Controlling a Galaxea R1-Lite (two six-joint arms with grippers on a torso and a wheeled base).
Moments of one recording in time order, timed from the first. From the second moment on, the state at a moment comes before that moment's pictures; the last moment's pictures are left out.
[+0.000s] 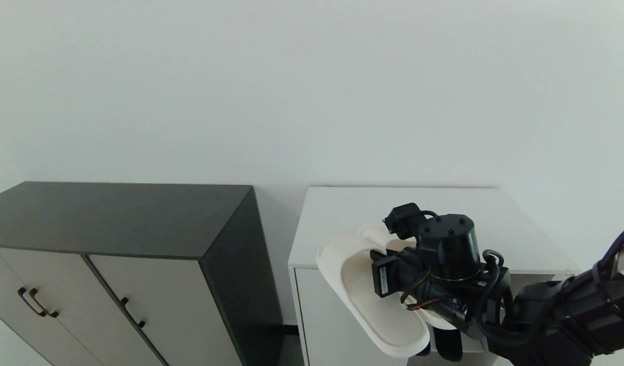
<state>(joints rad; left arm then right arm) 0.00 0.00 0.00 0.00 -0.02 -0.01 0.80 1.92 -0.79 -0.79 -0.30 0.16</state>
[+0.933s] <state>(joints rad) 0.00 0.00 0.00 0.00 -0.02 -0.01 0.80 1.88 -0.62 -0.95 -0.04 0.13</state>
